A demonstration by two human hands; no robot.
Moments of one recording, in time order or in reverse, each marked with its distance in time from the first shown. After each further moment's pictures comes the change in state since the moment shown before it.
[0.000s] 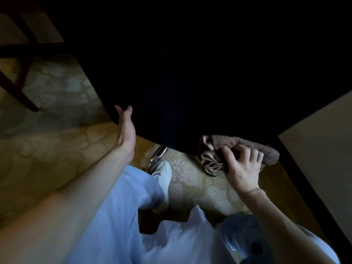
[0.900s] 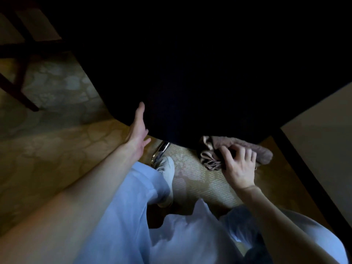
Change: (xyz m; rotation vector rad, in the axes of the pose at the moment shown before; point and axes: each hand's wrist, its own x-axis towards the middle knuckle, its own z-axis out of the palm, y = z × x) left_hand -0.022 0.002 0.014 0.058 -0.181 -0.259; right_hand -0.025 -0.015 0.009 0.041 -0.145 0.073
